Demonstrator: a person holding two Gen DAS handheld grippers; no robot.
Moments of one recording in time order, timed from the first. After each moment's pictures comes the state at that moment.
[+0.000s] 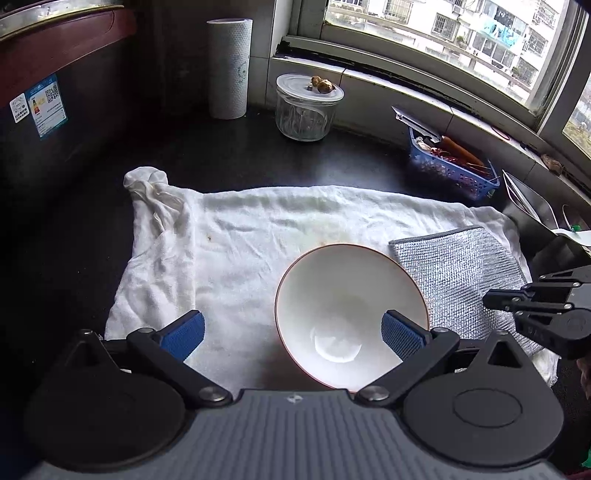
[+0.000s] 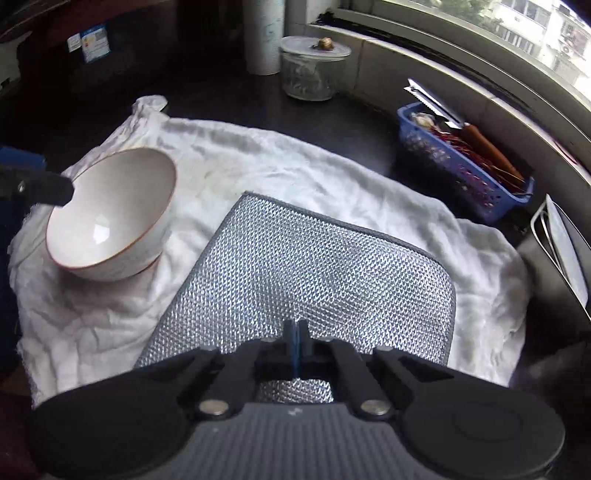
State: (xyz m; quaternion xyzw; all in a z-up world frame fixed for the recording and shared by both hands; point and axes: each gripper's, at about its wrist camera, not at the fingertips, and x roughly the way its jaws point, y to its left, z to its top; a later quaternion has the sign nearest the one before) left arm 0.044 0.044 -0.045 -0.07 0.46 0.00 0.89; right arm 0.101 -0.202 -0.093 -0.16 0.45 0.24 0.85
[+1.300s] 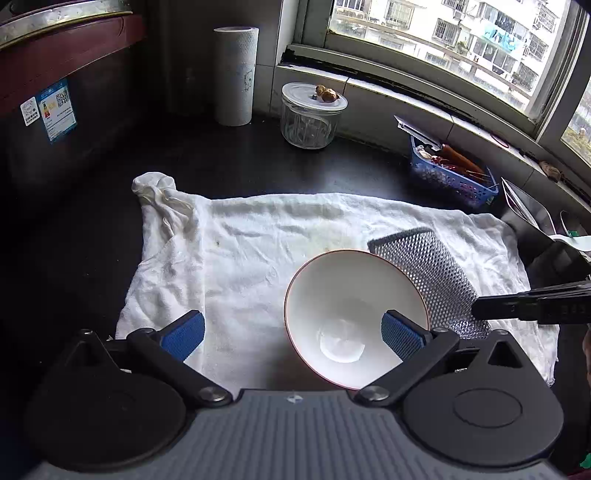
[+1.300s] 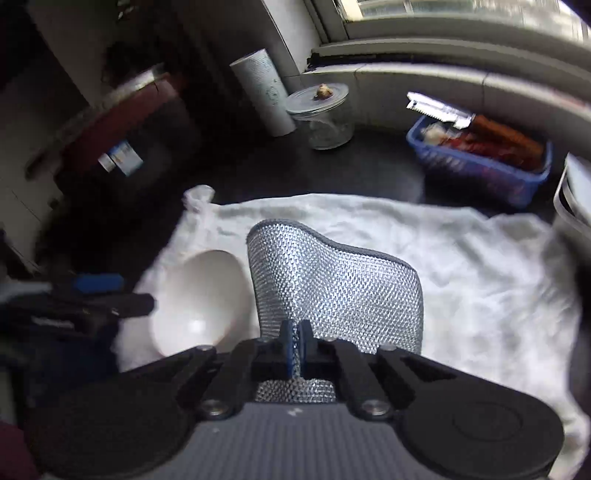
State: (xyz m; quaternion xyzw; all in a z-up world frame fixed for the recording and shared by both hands) left arm 0.037 0.050 -0.032 -0.07 0.44 0.00 0.89; right arm 0.116 -0.228 -0.068 0.10 0.48 0.34 0.81
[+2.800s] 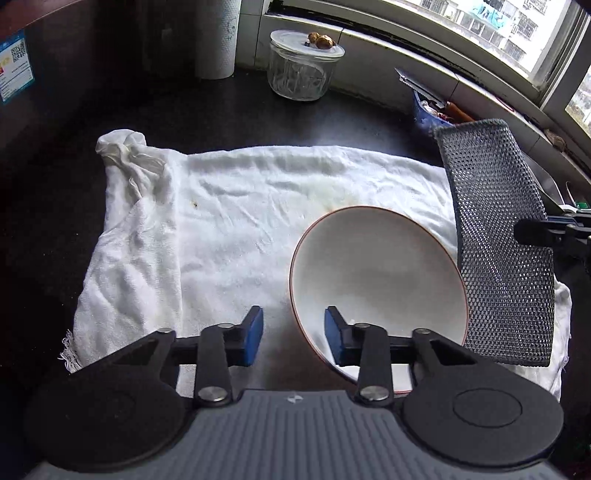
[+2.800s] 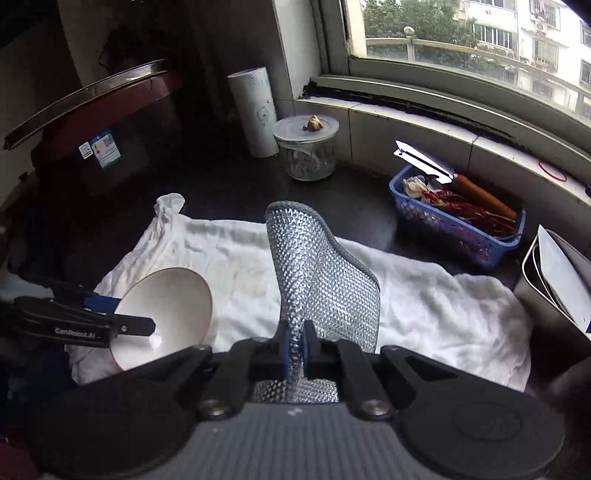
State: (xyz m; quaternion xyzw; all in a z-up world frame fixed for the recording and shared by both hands) left arm 0.065 0.058 -0.088 -0.08 0.49 -0.05 0.86; right arm 0.109 -0.203 -0.044 -0.04 0.40 0.30 0.86
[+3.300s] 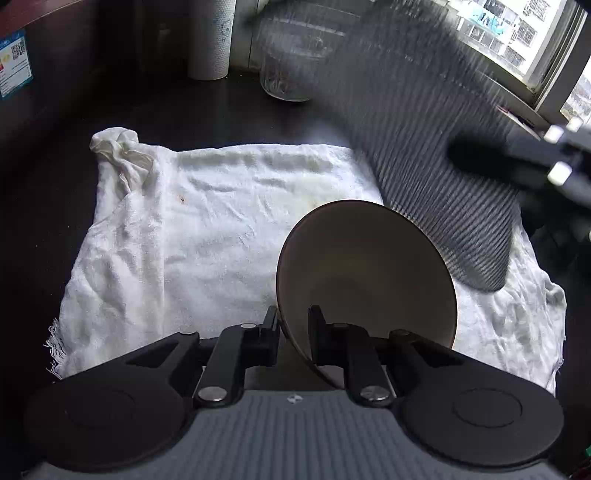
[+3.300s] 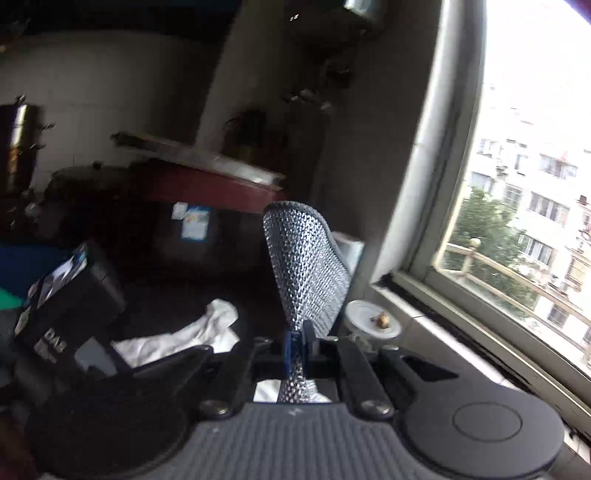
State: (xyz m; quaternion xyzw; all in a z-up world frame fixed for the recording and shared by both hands) left arm 0.054 0.047 -0.087 -0.08 0.48 -0.04 0.87; right arm 0.050 -0.128 -0.022 -0.19 0.15 0.40 0.88
